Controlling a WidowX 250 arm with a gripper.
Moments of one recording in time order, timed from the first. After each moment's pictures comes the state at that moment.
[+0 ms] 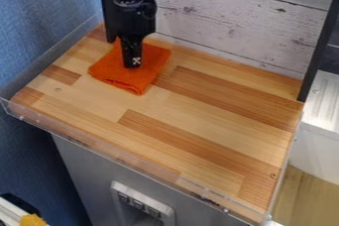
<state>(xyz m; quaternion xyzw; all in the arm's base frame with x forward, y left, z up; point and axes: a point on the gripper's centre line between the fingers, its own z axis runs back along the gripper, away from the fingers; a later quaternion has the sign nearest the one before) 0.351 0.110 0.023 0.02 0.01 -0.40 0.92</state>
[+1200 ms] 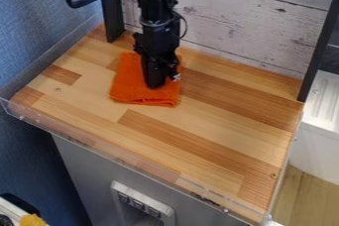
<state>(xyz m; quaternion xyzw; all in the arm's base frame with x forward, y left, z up) 0.340 0.054 0.020 0.00 0.00 -0.18 0.98</state>
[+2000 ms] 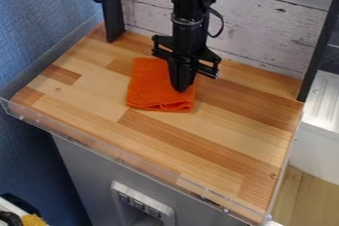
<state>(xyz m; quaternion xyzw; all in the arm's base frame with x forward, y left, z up) 0.334 0.008 0.036 0.01 0.00 -0.02 1.00</state>
